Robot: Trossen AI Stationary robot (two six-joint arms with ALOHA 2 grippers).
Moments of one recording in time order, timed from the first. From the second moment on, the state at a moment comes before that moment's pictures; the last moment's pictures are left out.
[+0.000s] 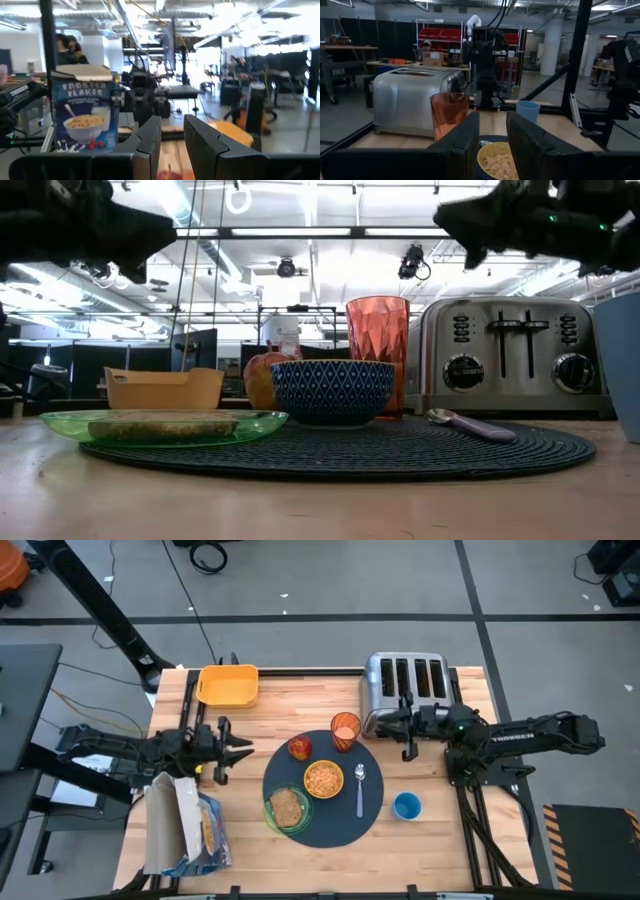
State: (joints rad) left arm -0.11 0.34 0.05 0.45 -0.19 -0.04; right arm -0.21 0.87 0.22 0.92 -0.17 0.04
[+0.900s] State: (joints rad) left arm -0.11 0.28 0.01 0.36 -0.19 -0.03; right arm -0.10 0.34 0.14 0.27 -0.02 0.08
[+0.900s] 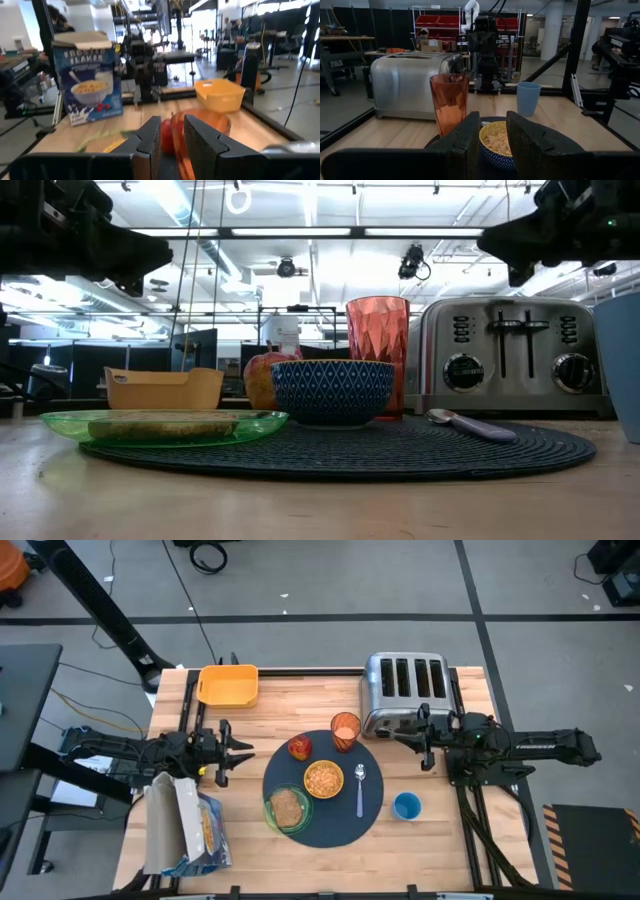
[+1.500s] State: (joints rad) left arm -0.11 0.28 0.01 0.34 -0.18 0.00; right arm 0.01 0.00 0.15 -0.01 0.11 0.03
